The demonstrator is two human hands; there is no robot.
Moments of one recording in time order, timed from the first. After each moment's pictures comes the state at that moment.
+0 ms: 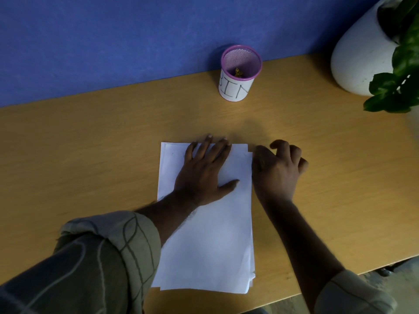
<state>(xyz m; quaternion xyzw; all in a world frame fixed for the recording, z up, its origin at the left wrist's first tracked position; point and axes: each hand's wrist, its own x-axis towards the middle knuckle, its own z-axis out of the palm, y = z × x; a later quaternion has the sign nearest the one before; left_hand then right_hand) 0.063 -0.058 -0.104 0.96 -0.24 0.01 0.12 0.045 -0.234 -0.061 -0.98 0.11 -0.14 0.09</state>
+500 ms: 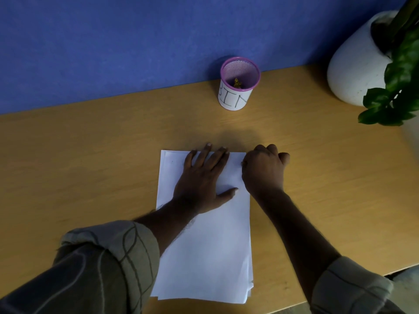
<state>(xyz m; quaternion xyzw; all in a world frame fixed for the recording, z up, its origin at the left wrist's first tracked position) 0.063 -0.058 -0.109 0.96 -0.24 0.03 0.13 0.078 -0.219 -0.050 -1.00 0.06 0.02 0.02</state>
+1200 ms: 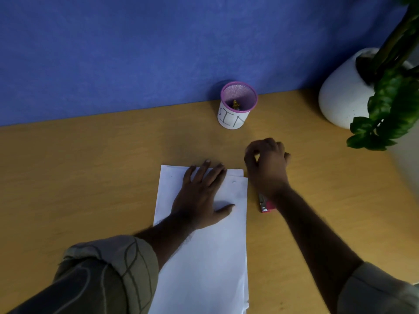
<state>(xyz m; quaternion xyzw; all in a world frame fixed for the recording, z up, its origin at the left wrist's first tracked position) 0.063 -0.058 -0.108 0.96 -0.23 0.02 0.13 0.108 -0.232 -0.010 -0.97 0.04 -0.04 0.24</state>
